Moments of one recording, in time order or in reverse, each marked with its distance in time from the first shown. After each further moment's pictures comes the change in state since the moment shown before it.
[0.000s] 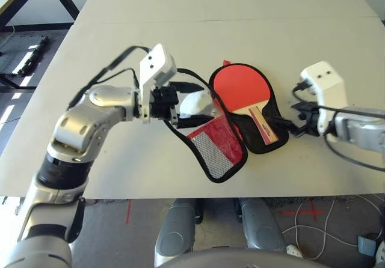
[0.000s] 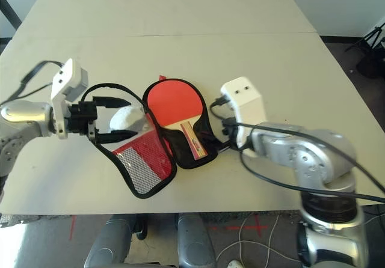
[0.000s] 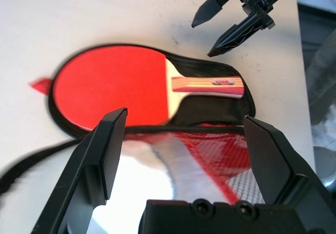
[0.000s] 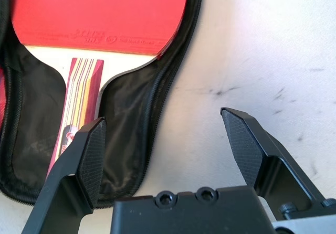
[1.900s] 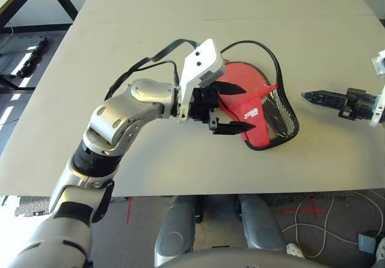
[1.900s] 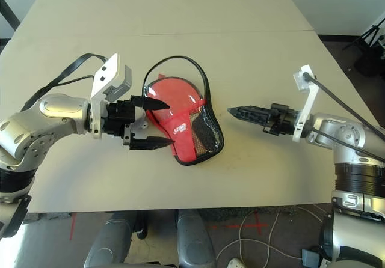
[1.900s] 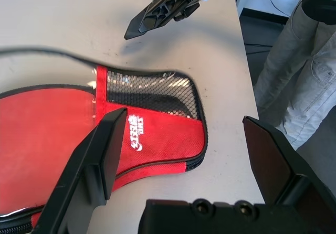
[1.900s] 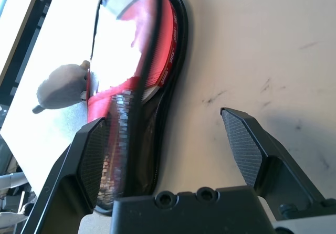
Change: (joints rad) left arm -0.082 -0.305 -0.254 -0.025 0.027 0.031 0.119; right arm -0.091 -0.022 -0.126 0.784 -0.054 -0.254 0.672
